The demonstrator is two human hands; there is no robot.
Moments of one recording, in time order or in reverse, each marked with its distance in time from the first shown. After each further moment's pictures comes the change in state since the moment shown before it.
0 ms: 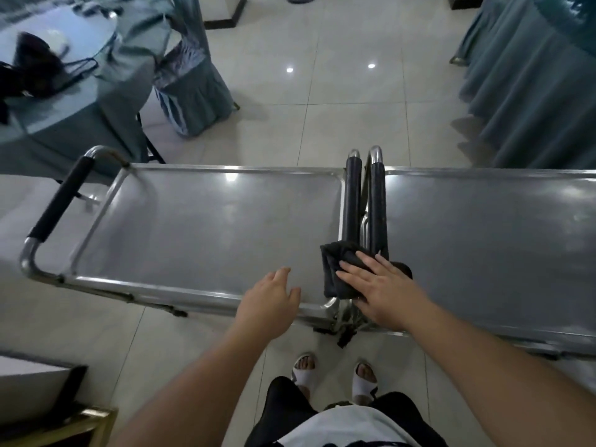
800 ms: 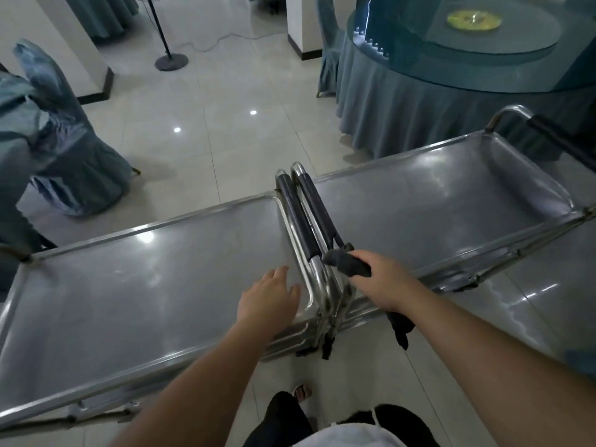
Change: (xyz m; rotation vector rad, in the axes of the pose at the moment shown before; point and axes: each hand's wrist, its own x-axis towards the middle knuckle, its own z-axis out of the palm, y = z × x) left_hand 0.010 0.006 -0.023 0.151 -0.037 0.421; right_hand -0.090 -0.096 -0.062 0.770 0.369 0.698
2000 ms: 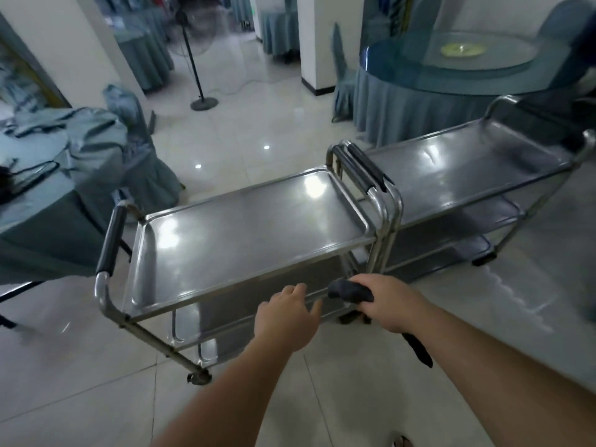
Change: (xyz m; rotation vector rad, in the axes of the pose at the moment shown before) left_hand -0.328 -0.204 0.024 0.159 0.045 0.102; right_hand -0.294 -0.145 0.251 -0.171 0.008 -0.048
